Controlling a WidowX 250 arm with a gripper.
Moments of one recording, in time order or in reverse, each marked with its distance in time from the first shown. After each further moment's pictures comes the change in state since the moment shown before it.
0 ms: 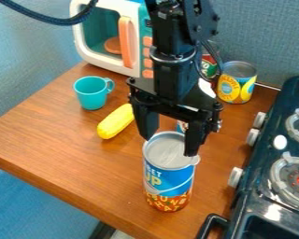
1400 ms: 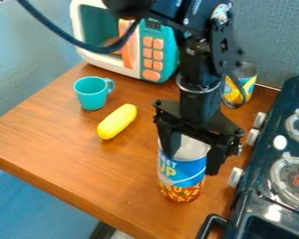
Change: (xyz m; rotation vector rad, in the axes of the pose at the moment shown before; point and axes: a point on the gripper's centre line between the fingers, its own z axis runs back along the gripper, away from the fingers) arm 0.012 -0.020 -0.042 0.001 -0.005 -0.051
